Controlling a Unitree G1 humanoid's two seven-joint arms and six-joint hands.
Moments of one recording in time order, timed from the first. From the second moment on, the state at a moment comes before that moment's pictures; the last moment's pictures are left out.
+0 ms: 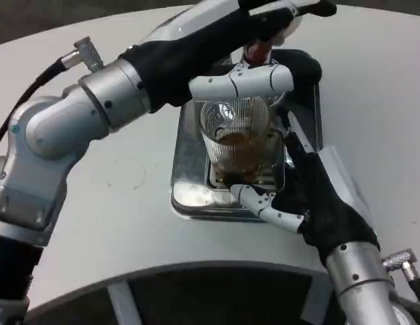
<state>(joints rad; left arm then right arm) -0.94 0.51 -0.13 0.14 0.12 -0.21 -0.62 -0.22 0.03 0.22 -0.39 -0.65 0.41 0.07</state>
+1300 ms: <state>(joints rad) -0.95 0.53 -0.13 0.13 0.09 -0.20 -0.63 -0.36 0.08 0.25 -0.20 -0.62 0.40 -0.12</state>
